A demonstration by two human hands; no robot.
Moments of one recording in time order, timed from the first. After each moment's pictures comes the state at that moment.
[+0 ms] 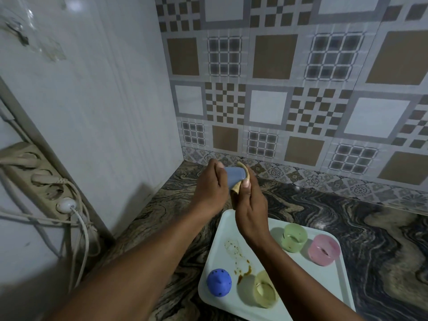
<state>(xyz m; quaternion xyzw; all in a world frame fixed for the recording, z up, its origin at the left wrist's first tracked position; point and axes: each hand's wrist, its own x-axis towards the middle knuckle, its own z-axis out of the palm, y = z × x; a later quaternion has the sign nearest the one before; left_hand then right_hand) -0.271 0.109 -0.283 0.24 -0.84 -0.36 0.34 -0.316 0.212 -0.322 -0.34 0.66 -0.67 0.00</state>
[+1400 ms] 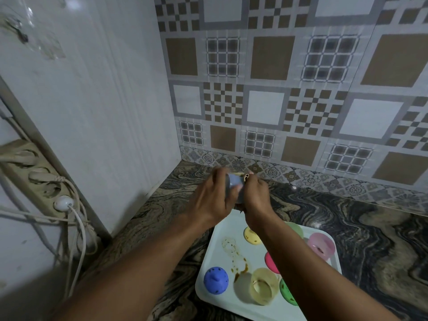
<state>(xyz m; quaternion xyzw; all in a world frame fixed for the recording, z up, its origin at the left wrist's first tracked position) -0.258 0.112 -0.304 0.12 -0.93 -0.15 0.31 -0.337 0.205 -0.291 -0.08 0.69 -0.68 0.24</state>
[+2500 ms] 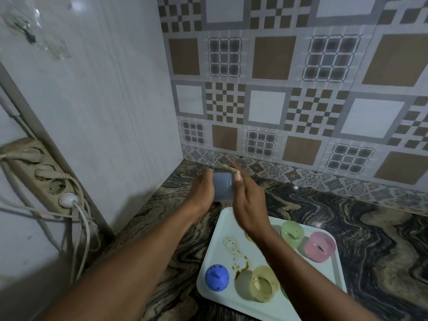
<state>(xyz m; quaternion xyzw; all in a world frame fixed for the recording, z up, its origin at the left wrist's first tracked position) -0.255 0.105 -0.291 0.34 -0.71 -0.57 0.23 -0.314 0.221 -0.301 -0.41 0.69 -0.60 0.00</state>
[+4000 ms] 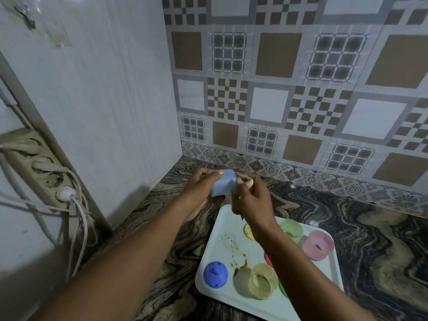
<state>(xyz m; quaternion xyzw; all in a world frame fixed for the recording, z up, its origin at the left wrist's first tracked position) -0.254 0.081 -0.310 0.32 -0.62 -0.69 0.20 -0.314 0.228 -0.302 -0.22 0.67 -0.68 0.20</state>
